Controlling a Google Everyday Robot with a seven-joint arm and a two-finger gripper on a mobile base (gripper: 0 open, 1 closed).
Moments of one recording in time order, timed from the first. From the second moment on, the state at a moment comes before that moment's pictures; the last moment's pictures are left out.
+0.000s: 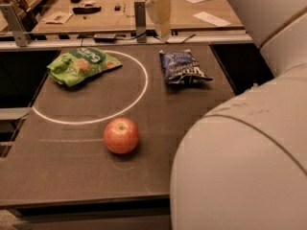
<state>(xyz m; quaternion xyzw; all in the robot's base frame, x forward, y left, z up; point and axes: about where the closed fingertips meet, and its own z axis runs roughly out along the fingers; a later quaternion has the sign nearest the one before) 0.653 0.019 1.035 -0.90 0.38 -0.13 0.18</state>
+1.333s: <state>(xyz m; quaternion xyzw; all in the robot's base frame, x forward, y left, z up) 0.657 0.074 1.018 -0.89 0.32 -0.11 0.32</state>
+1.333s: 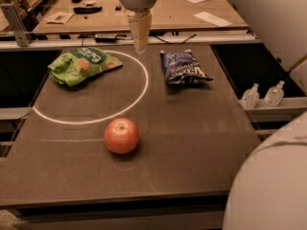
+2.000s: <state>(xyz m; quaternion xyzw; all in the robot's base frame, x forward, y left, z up) 0.660 0.122 1.000 -0.90 0.28 -0.04 0.34</state>
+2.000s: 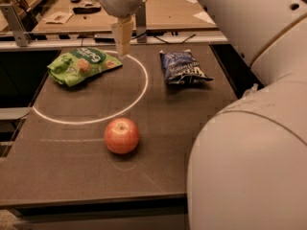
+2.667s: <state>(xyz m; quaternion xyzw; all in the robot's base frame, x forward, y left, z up) 0.663 0.150 0.987 -0.88 0.27 0.02 0.40</state>
